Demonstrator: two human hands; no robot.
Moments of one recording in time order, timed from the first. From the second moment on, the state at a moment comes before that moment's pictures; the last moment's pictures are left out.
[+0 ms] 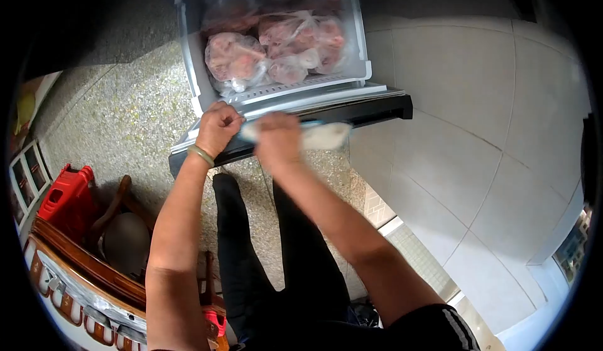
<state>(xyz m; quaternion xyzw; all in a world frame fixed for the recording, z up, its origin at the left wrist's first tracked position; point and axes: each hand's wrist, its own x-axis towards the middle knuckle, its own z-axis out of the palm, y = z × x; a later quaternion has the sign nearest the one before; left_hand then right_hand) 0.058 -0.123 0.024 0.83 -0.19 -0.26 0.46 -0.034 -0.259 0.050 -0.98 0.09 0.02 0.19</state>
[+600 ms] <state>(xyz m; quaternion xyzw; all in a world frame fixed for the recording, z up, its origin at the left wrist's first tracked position) 0.059 -0.120 0.015 0.79 -0.14 -0.30 0.52 -0.065 -0.389 0.054 -0.98 0.19 0.05 -0.01</state>
